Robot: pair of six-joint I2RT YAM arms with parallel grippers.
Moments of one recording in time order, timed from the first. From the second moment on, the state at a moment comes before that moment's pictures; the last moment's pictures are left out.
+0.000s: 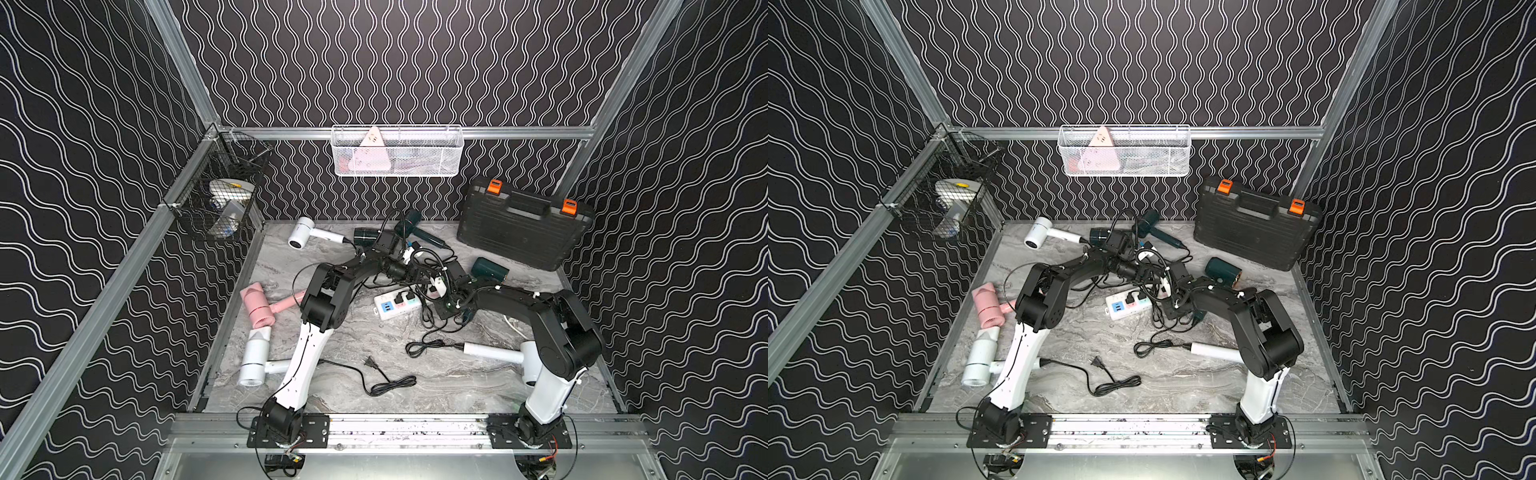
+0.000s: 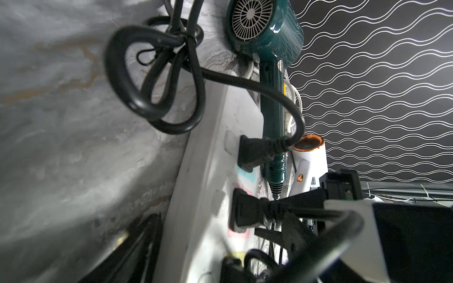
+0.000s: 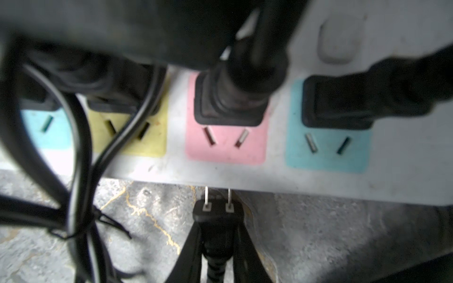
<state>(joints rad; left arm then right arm) -0.39 2.49 1.92 -0.41 1.00 -0.24 0.50 1.81 1.08 -0.45 0.04 0.05</state>
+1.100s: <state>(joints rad) -0.40 2.50 1.91 -0.36 1.02 -0.24 0.48 1.84 1.19 -0.55 0.02 0.05</state>
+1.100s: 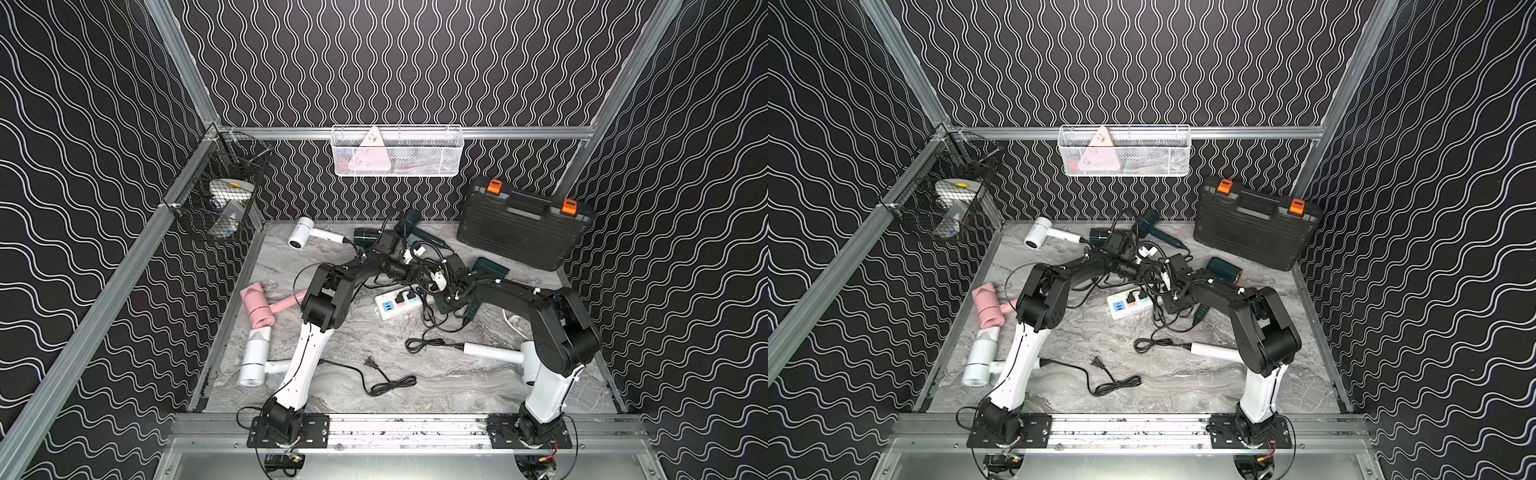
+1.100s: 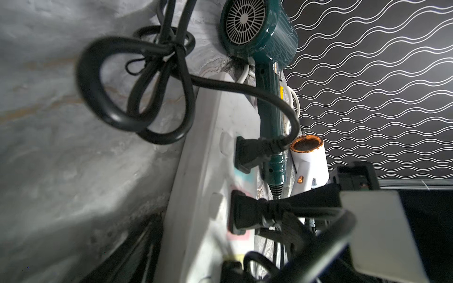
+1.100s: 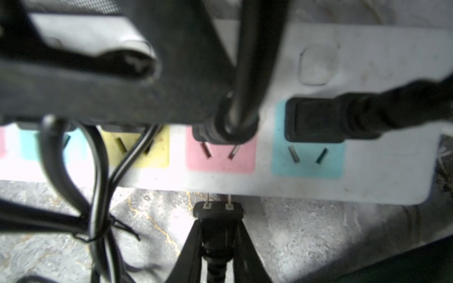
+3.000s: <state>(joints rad) -0.35 2.35 1.71 -0.36 0.92 -0.19 0.54 1.92 1.25 -0.50 0.01 -0.02</state>
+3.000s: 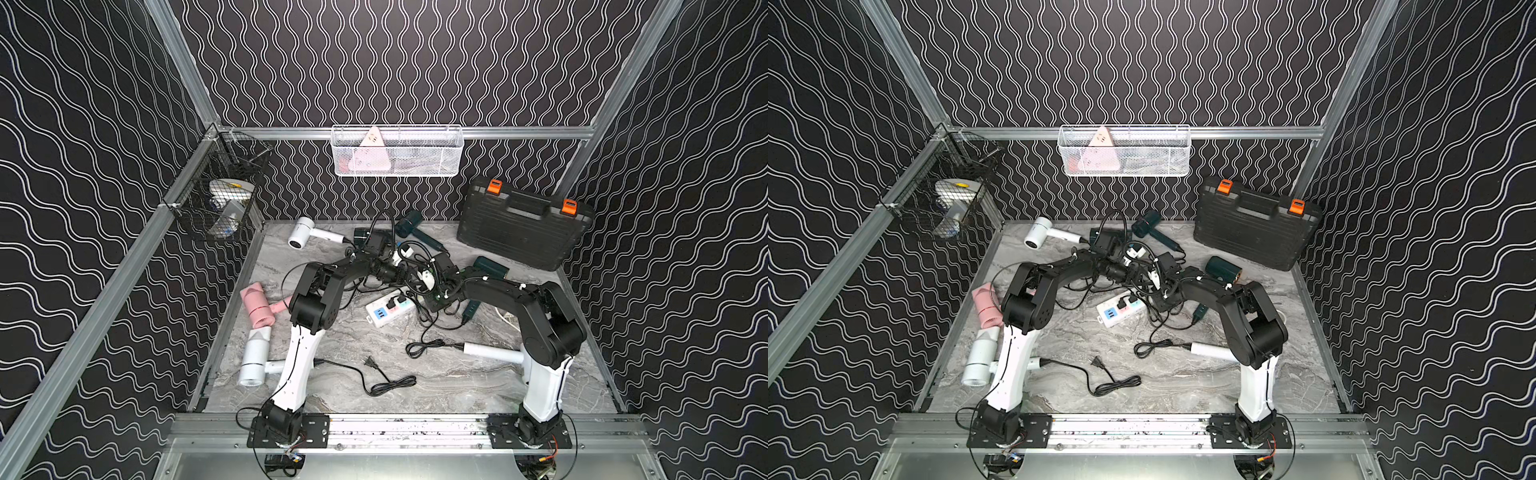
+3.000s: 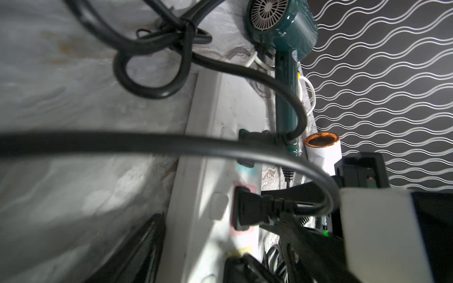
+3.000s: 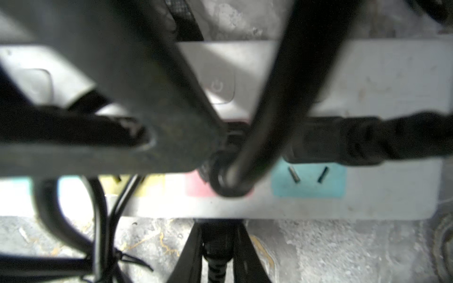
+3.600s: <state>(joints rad) -0.28 2.08 1.51 -0.25 0.70 -0.35 0.54 1.86 1.17 -0.44 0.05 -0.01</state>
